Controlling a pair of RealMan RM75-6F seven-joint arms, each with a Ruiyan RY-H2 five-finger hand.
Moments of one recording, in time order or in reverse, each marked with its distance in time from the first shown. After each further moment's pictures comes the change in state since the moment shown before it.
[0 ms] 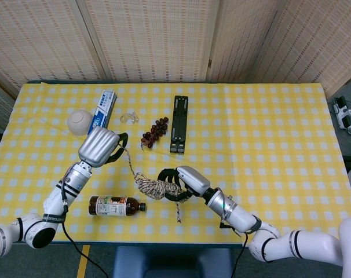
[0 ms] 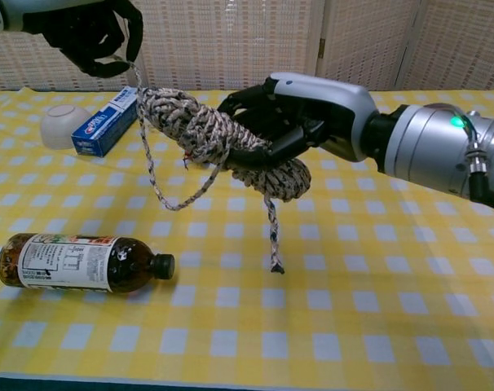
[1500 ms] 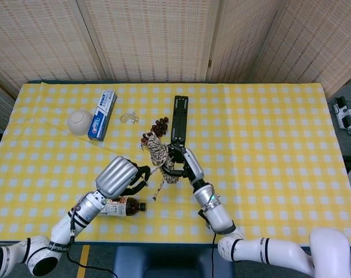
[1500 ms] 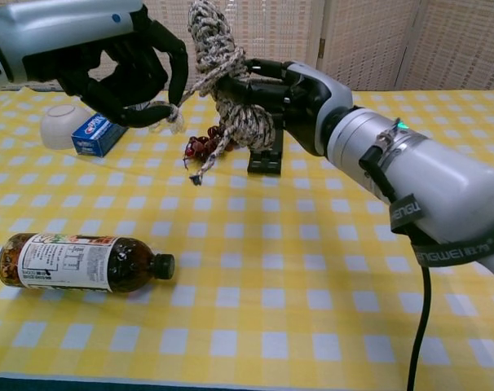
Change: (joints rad) left arm 0.070 -0.050 0.120 -0.136 0.199 0.084 -0.169; right arm -0.075 -0.301 0.227 0.091 0.295 0.129 0.119
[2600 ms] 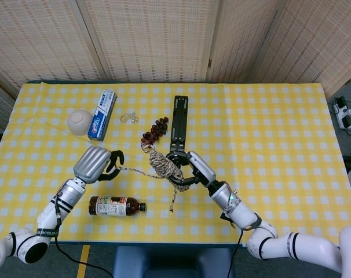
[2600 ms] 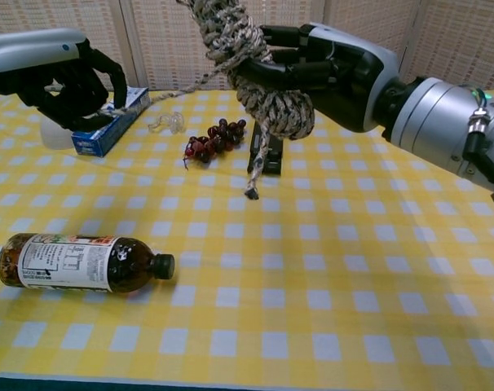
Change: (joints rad) left arm 0.047 0.031 -0.019 0.162 -0.112 -0.086 -0.135; right arm -0.013 0.245 -0.129 -0.013 -0.398 -0.017 0.301
